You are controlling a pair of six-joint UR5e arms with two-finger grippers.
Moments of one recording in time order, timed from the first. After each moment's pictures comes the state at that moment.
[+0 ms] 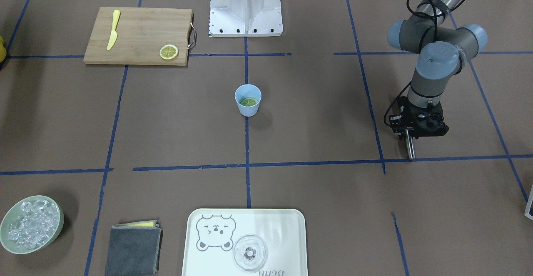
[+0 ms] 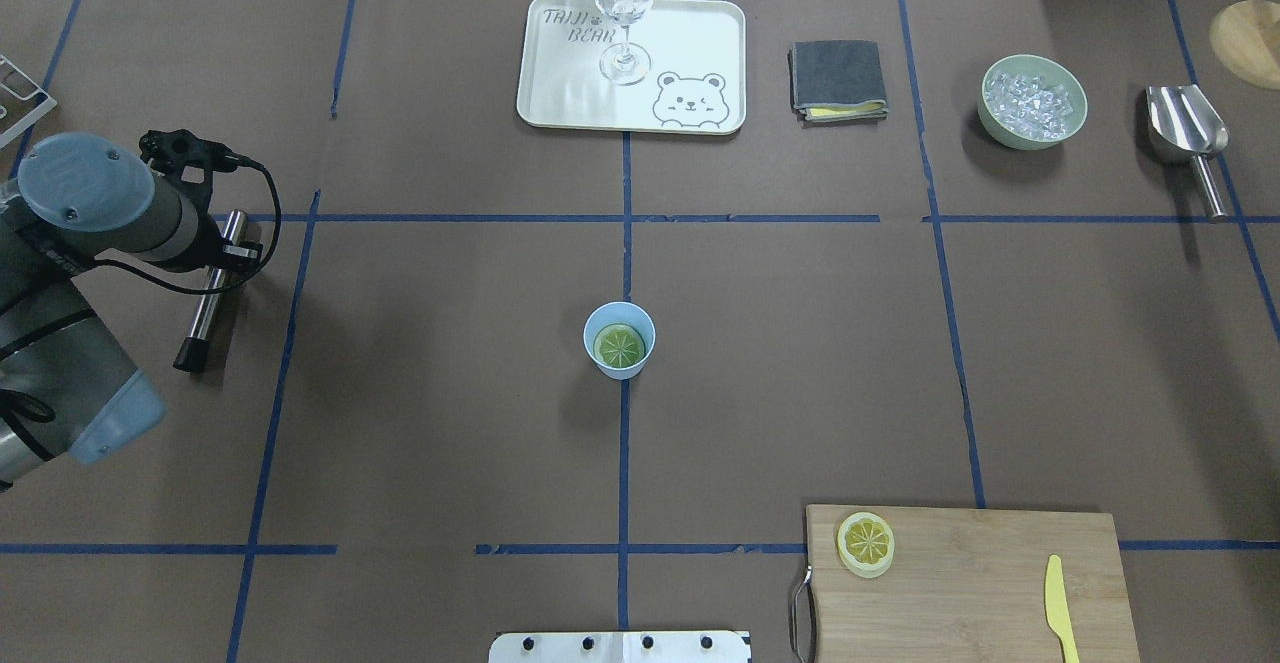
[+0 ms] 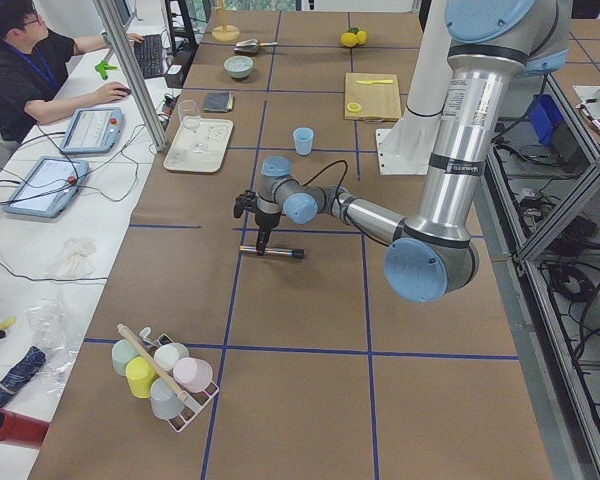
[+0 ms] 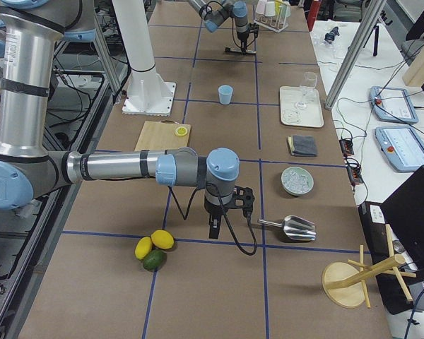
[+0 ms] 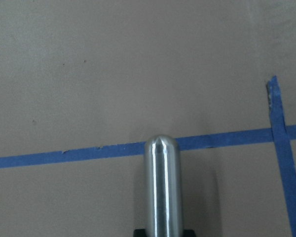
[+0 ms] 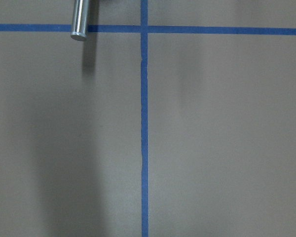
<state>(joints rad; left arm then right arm) -0.79 -1.78 -1.62 -1.89 -1.81 -0.83 1.51 -1.76 1.86 -1.68 2.27 0.06</state>
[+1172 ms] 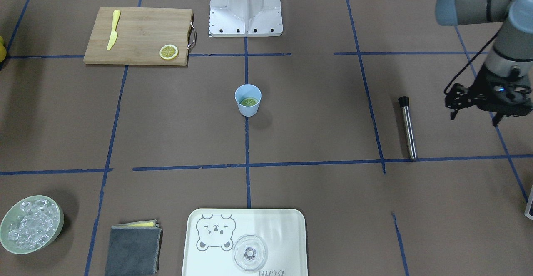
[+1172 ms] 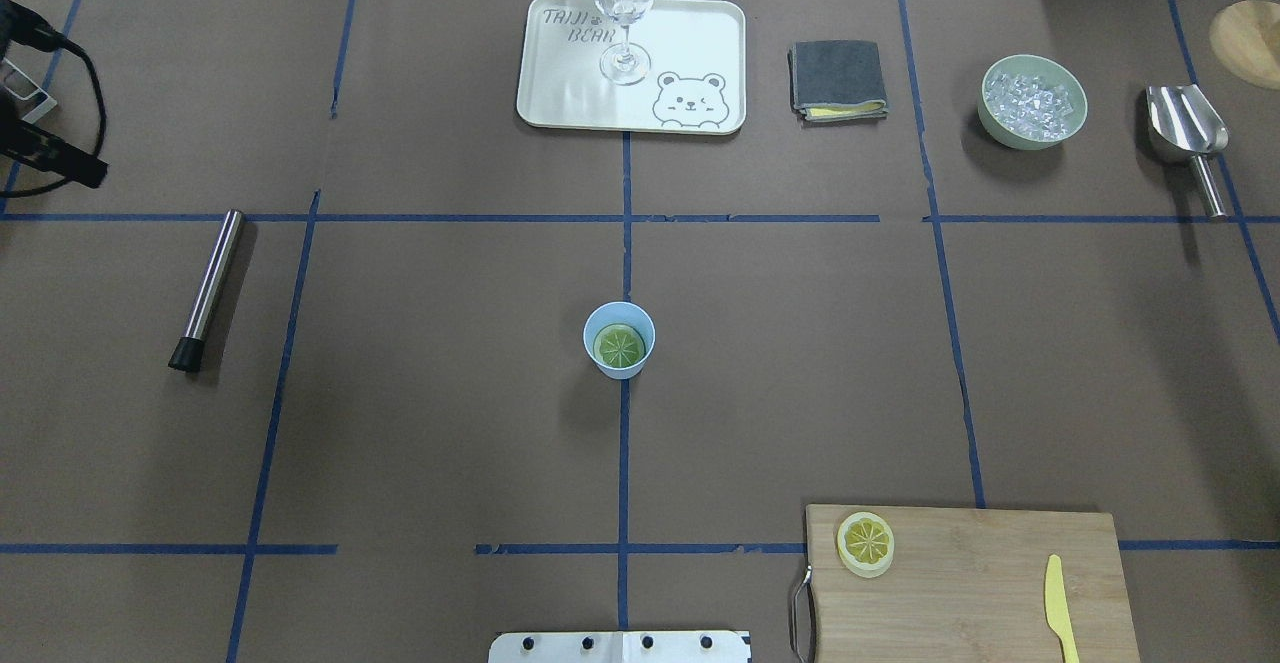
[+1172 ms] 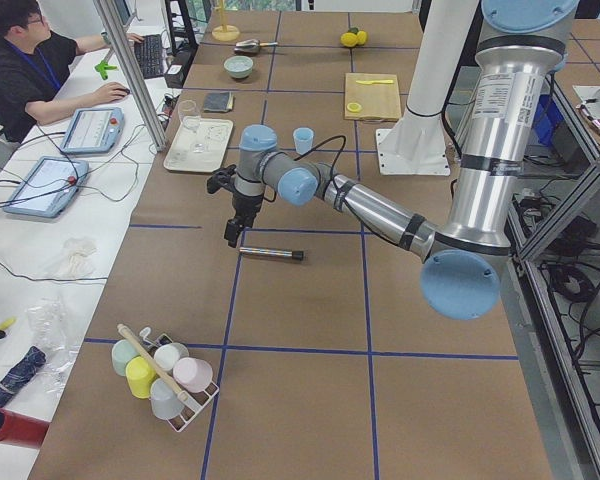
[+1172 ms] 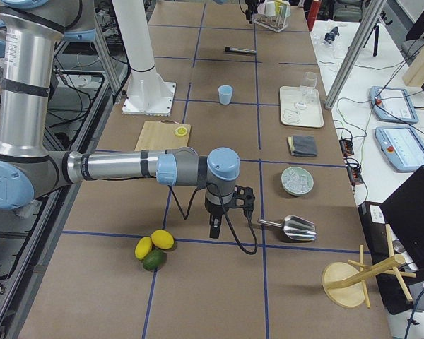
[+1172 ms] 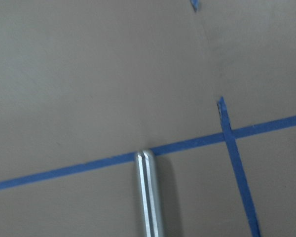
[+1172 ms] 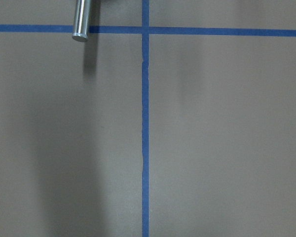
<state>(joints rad) -1.20 -1.69 -1.85 -1.69 -2.00 -0.18 1.51 -1.76 1.86 -1.68 2.27 0.05</state>
